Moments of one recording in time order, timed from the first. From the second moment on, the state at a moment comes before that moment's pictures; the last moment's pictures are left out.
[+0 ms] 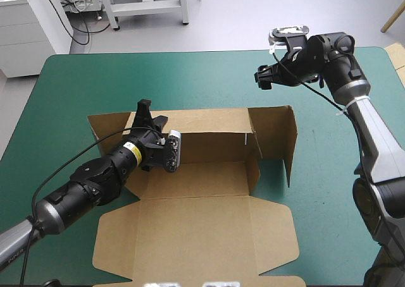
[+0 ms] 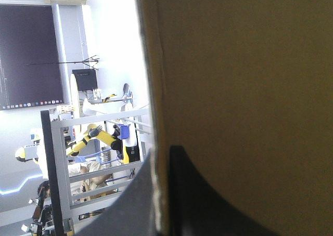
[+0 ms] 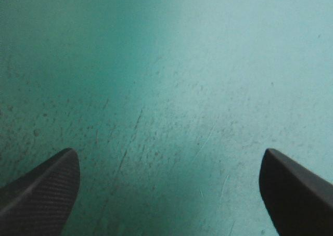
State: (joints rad) left arm -0.65 1.24 -0.83 1.15 0.21 0.26; right arm 0.22 1.85 -1.95 0.09 1.11 -0.03
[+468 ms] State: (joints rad) left arm -0.65 1.24 -0.83 1.15 0.22 0.26; right arm 0.22 1.88 -1.88 0.17 1.19 -0.03
